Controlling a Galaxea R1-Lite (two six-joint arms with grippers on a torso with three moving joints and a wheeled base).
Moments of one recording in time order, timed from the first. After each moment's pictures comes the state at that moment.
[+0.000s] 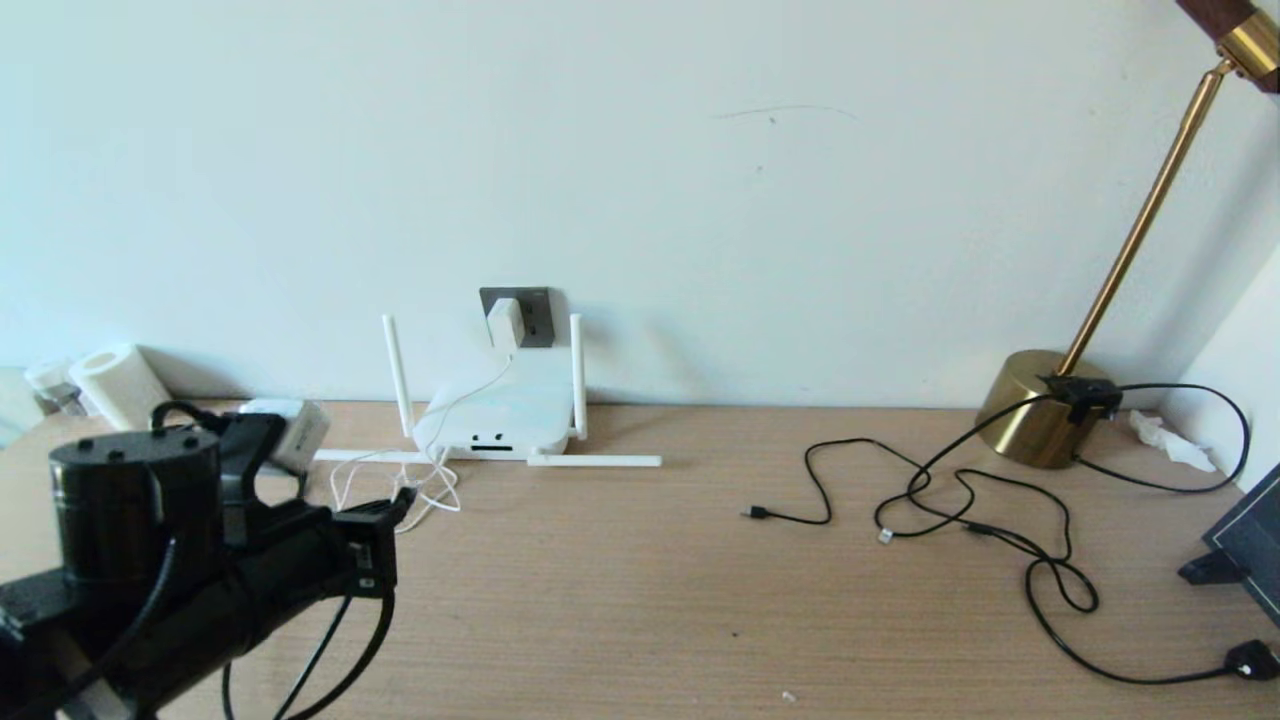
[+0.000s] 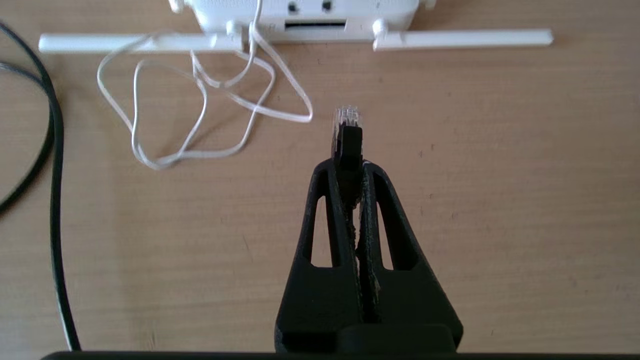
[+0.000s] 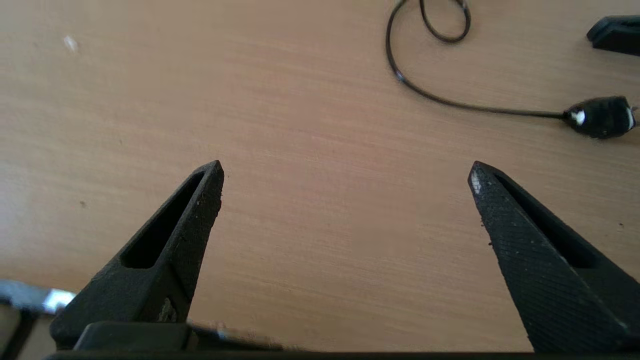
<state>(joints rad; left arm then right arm) -0.32 1.45 -0.42 -0.66 0.22 -0.07 0.13 0.27 -0.06 0.14 0.00 -0.05</state>
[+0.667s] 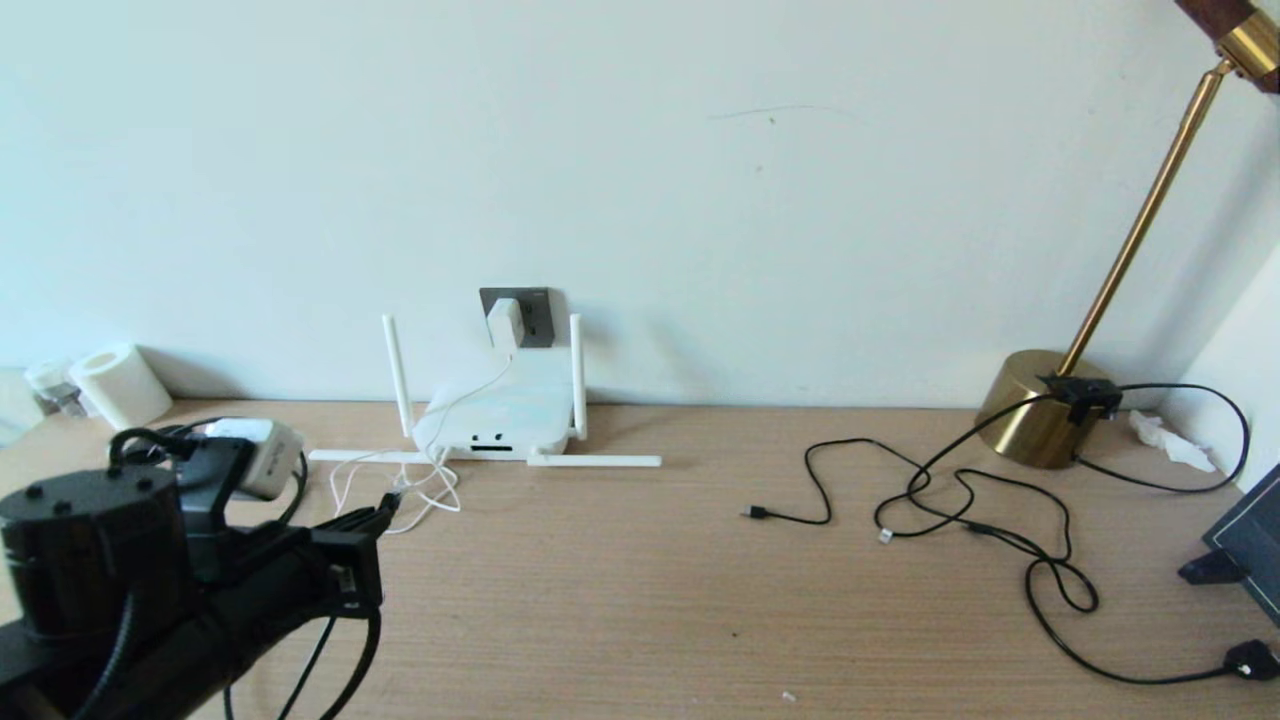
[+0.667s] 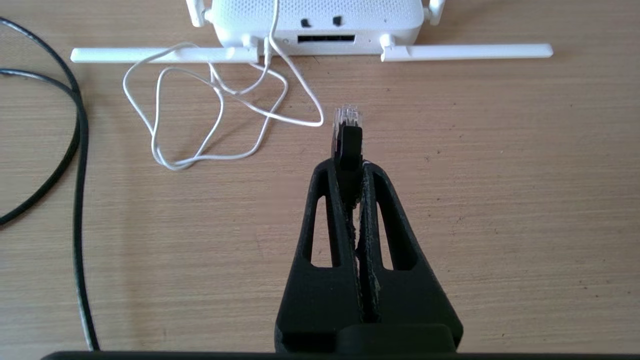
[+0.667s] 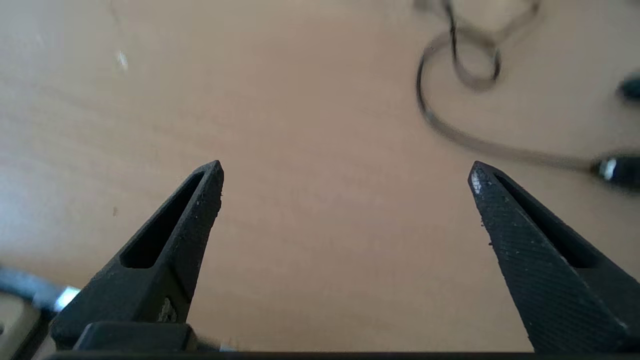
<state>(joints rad) -0.34 1.43 -0.31 -0.81 0.25 -0.05 0.22 0.27 -0.01 0.02 0.01 -0.06</state>
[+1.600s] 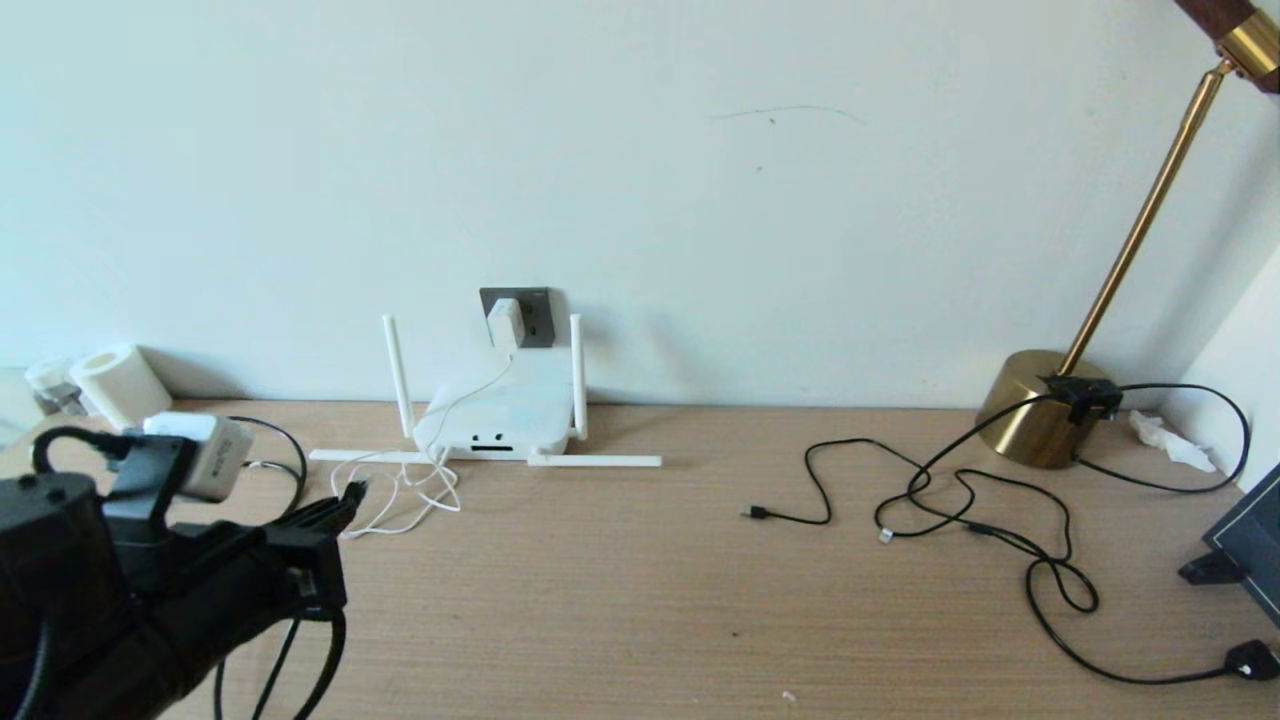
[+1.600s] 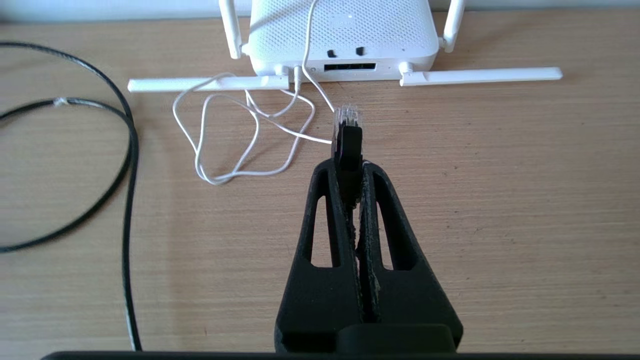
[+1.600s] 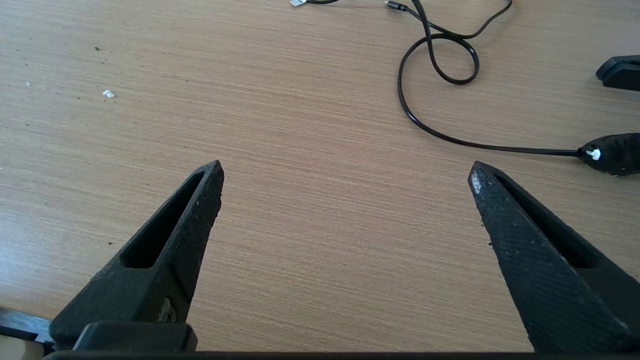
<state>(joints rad) -0.31 1.34 -0.30 -0.81 0.28 0.01 0.18 0.27 0.00 -0.01 -0.01 0.00</state>
